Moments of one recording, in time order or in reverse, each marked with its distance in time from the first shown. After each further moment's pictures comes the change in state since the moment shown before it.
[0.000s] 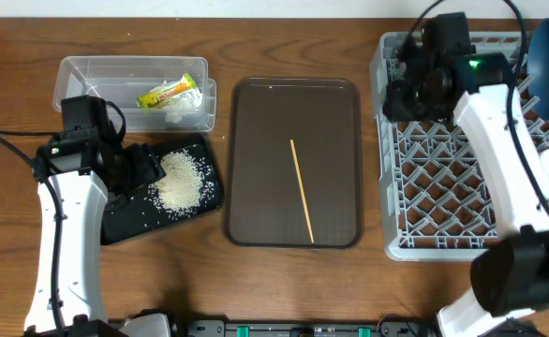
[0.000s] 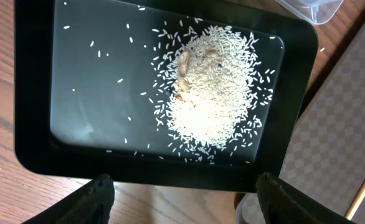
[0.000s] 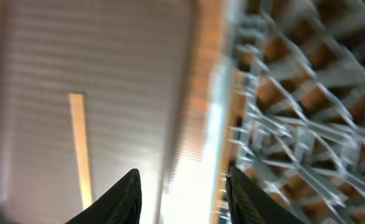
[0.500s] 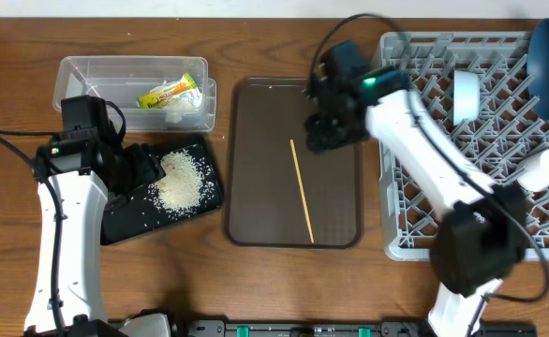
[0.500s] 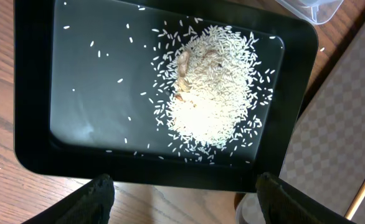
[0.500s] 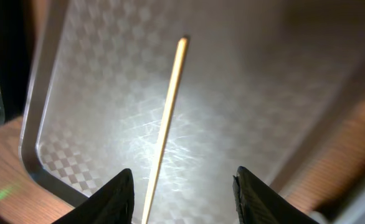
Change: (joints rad) left arm 0.000 0.000 0.000 0.000 0.000 0.000; right arm 0.307 0.185 0.001 0.007 -0.043 0.026
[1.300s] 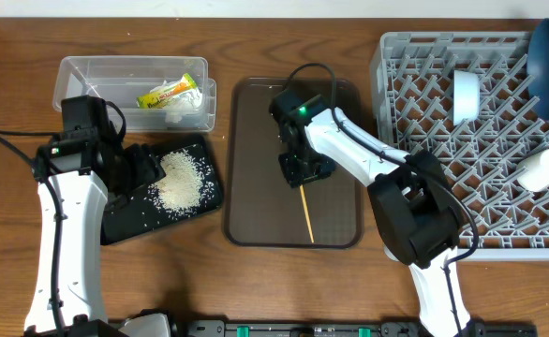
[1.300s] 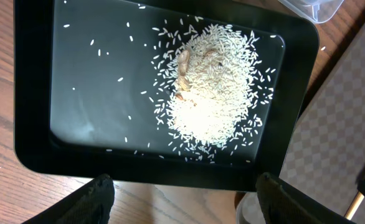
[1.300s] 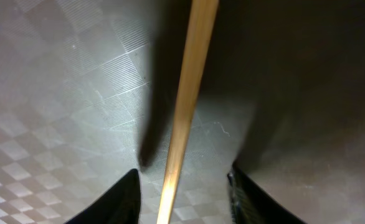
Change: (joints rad) left arm 0.000 0.000 0.000 -0.003 0.000 0.000; right arm 0.145 0.260 -0.003 -0.017 0.109 0.180
